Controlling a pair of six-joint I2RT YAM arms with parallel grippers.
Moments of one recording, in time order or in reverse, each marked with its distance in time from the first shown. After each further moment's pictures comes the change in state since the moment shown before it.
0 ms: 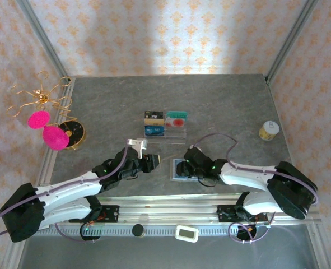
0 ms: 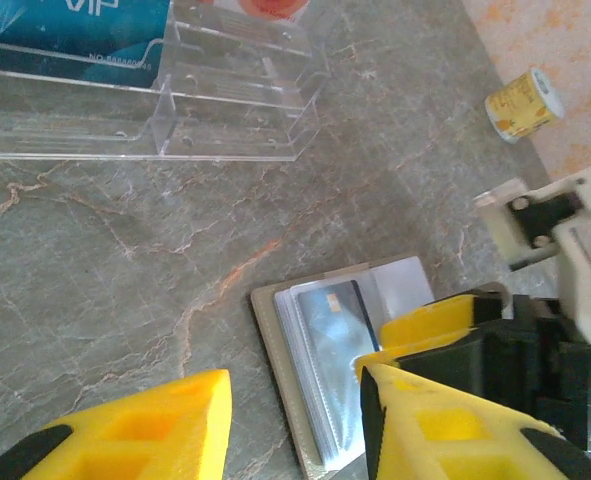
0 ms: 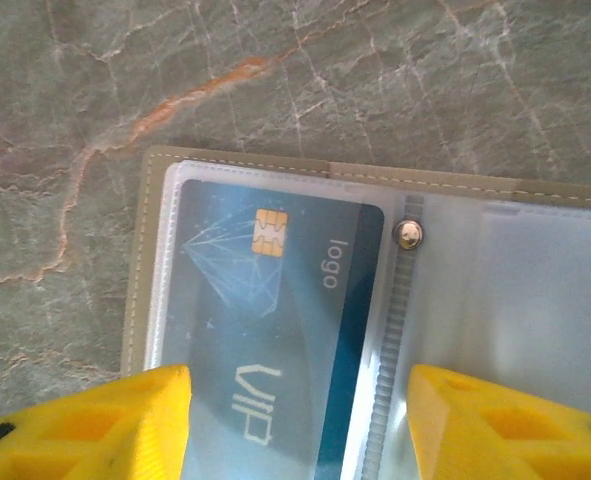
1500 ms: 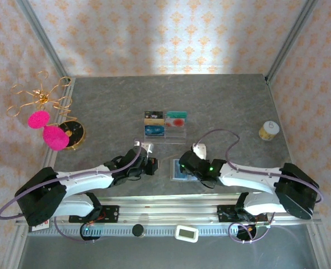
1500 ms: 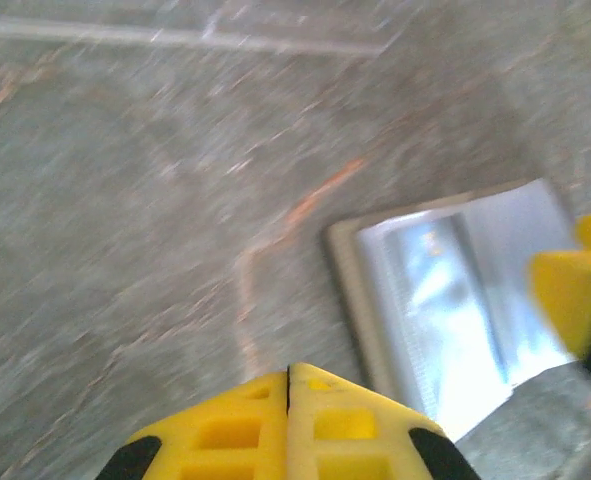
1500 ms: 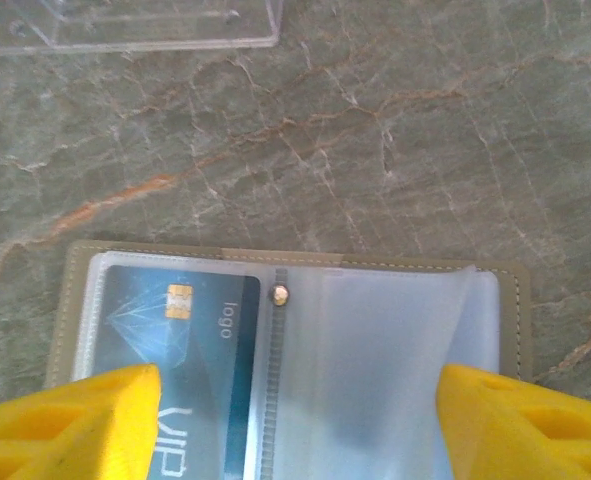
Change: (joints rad) left arm 0.003 0.240 0.066 -0.011 0.042 0.027; right arm 0.111 -0.030 0.094 -0.232 0.384 0.060
